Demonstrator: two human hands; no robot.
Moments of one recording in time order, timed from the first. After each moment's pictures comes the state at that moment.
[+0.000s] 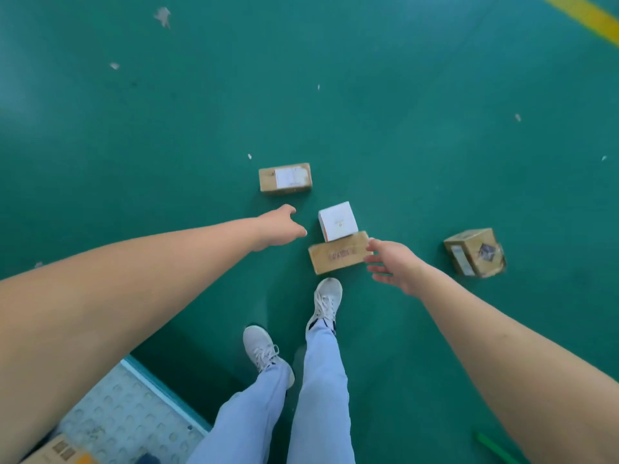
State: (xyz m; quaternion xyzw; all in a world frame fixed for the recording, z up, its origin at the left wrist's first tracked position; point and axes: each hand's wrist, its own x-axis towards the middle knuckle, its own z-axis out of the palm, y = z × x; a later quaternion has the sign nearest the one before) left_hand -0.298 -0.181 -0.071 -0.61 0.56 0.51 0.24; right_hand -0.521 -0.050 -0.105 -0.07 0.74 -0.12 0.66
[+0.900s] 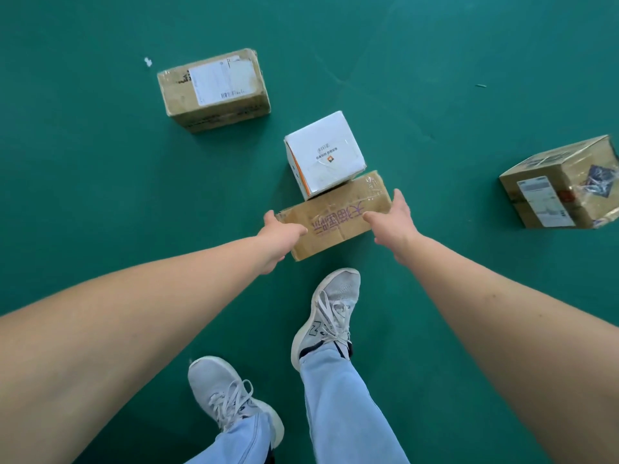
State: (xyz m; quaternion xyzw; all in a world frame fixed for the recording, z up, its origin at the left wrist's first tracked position) left_hand -0.327 -0.082 -0.519 -0.71 0.34 0.60 0.14; right_hand -0.532 -0.010 -0.515 -0.12 0.83 -0.15 0.53
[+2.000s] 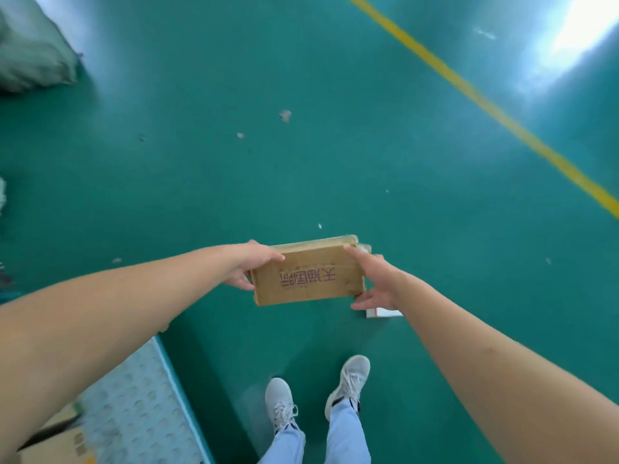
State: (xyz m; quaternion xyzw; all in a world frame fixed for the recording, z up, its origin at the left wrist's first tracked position) left_hand -0.026 -0.174 0.089 -0.75 0.31 0.58 0.03; right_hand -0.280 -0.145 0.094 -0.17 0.70 -0.11 0.69
